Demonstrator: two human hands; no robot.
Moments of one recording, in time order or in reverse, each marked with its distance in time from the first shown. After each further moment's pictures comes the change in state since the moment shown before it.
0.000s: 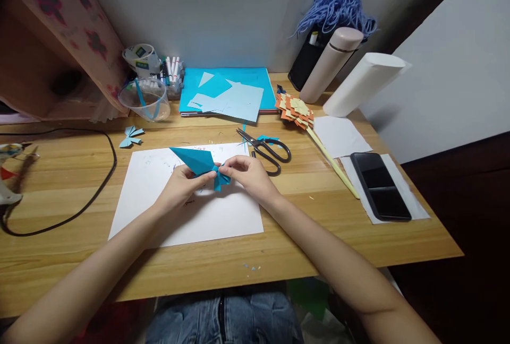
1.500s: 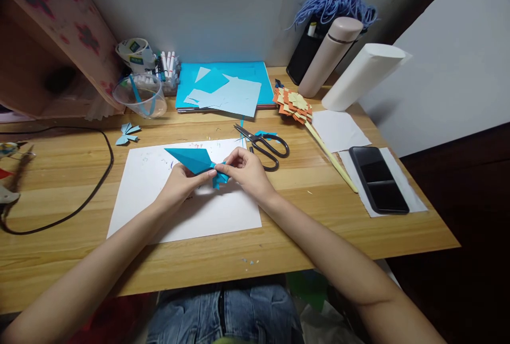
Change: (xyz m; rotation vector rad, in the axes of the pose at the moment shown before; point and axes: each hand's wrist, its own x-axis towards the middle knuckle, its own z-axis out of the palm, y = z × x) left_hand -0.004 0.002 0.006 0.081 0.047 -0.002; right_hand -0.003 0.001 0.007 0.049 0.154 -0.019
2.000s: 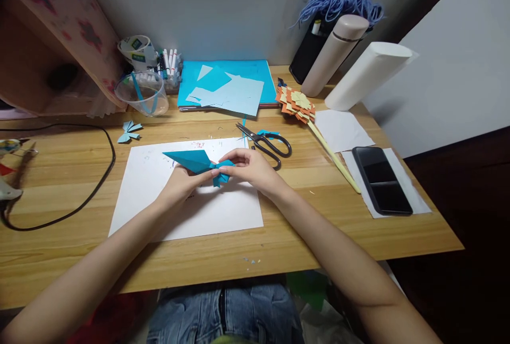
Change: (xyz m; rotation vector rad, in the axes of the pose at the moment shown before) left_hand -0.003 0.001 0.000 -0.053 -0.007 -0.043; right_hand 0.005 -0.012 -0.013 -0.059 -0.209 0.177
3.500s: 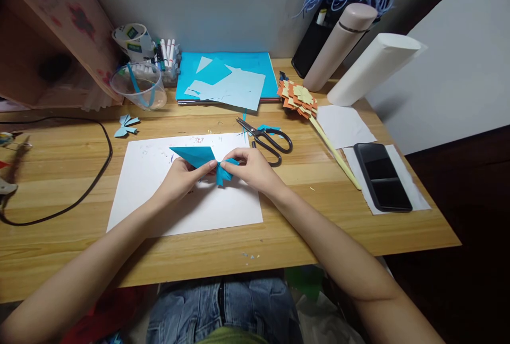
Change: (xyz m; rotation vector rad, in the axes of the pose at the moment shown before) left_hand 0.004 -0.005 -0.001 0.089 -0.028 0.005; right_hand -0.002 0.003 0.001 -0.250 0.034 -0.080
